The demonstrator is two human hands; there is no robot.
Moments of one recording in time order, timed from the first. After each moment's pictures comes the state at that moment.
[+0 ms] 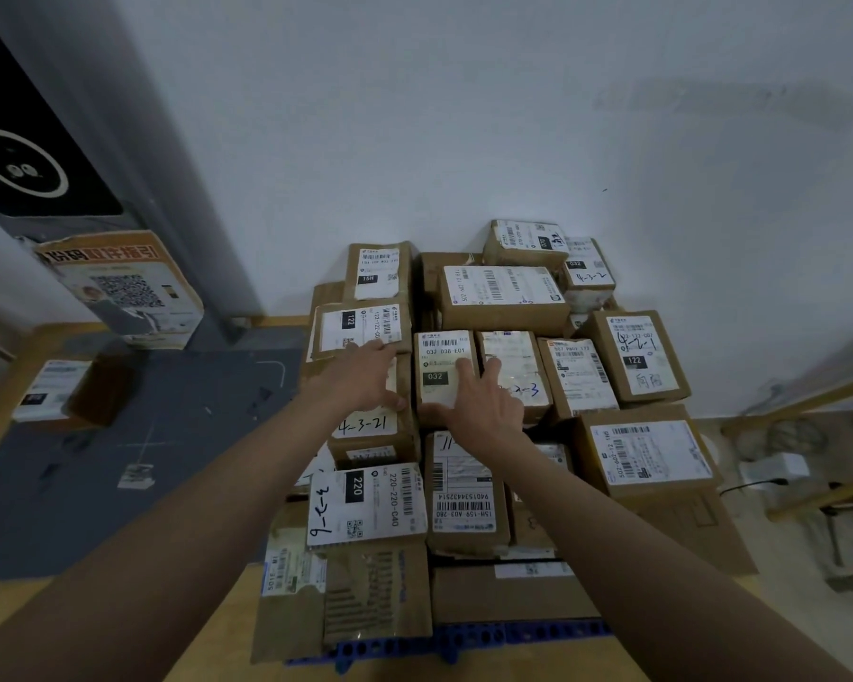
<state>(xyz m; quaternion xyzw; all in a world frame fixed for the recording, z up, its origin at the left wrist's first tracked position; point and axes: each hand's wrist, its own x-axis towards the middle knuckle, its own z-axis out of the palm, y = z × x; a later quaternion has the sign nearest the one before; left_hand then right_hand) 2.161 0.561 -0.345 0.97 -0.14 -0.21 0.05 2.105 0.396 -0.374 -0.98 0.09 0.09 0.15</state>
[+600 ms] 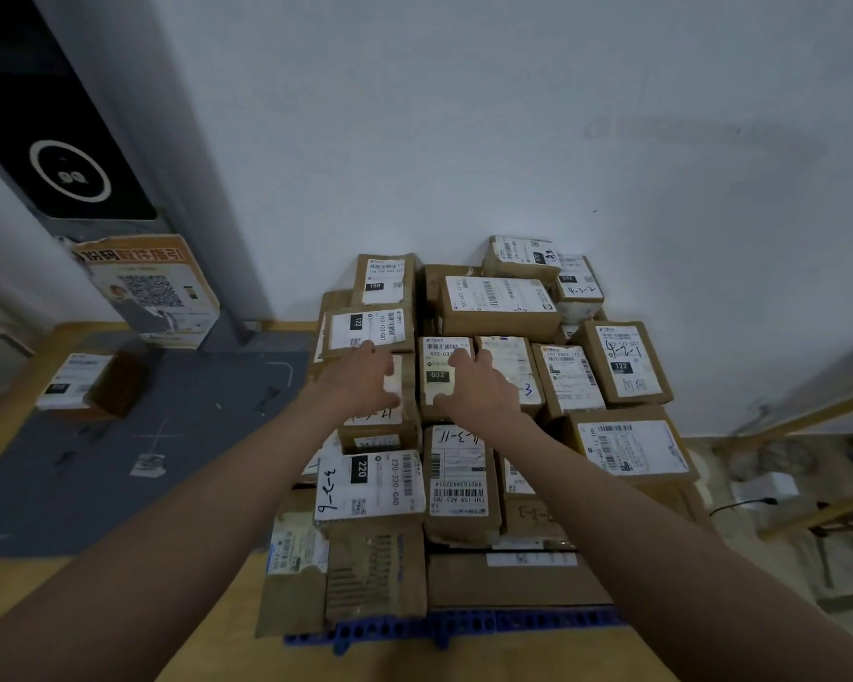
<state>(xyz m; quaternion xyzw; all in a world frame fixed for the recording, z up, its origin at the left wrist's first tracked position) 2.121 0.568 -0.320 0.98 -0.11 -0.16 0.10 2.090 0.397 -0.322 -0.98 0.03 0.12 0.17</state>
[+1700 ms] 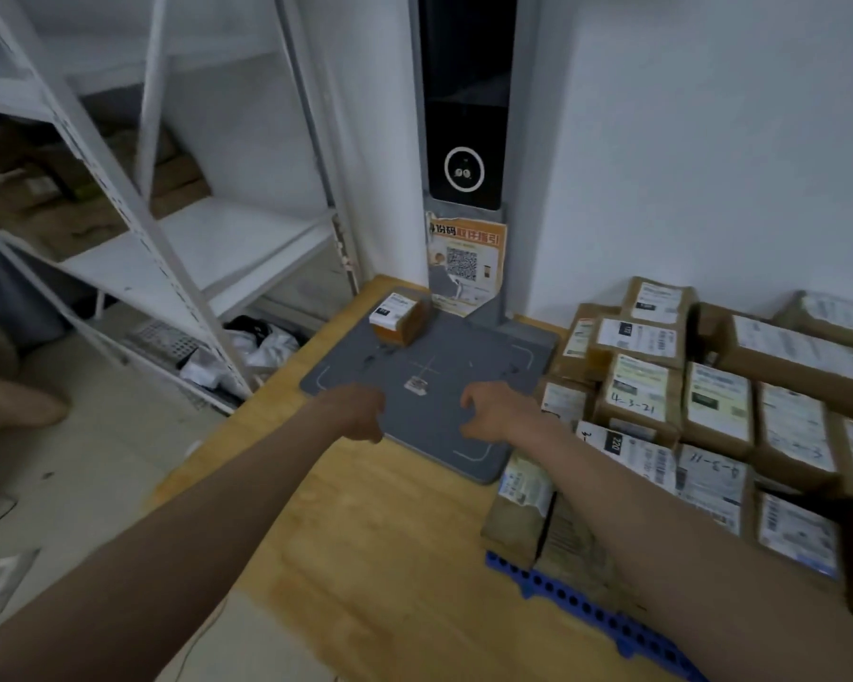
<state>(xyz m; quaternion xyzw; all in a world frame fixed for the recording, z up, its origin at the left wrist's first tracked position) 1.885 0.852 -0.302 0.95 0.14 -0.28 0.04 1.973 0.653 -0.299 -0.91 -0.32 0.26 0.08</state>
